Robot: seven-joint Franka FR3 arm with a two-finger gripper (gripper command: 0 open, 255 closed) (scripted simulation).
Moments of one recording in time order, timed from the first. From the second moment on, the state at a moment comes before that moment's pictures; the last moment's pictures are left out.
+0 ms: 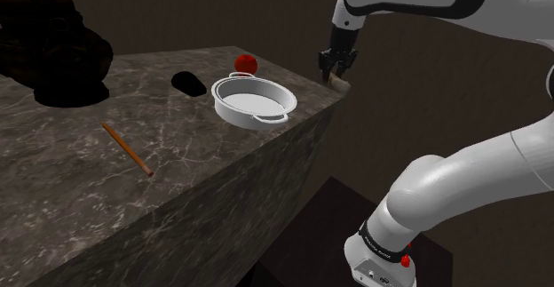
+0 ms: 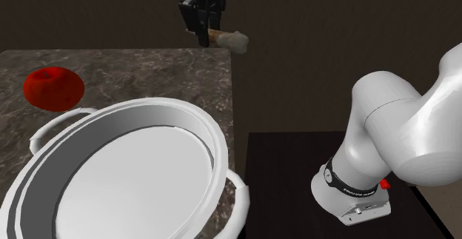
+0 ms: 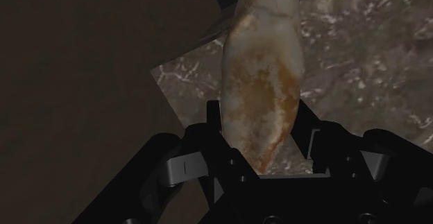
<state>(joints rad) -0.15 -0.51 -0.14 -2.15 -0.20 1.67 0.19</state>
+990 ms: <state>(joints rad) -0.13 -0.46 -0.10 -1.94 -0.18 1.49 0.22</state>
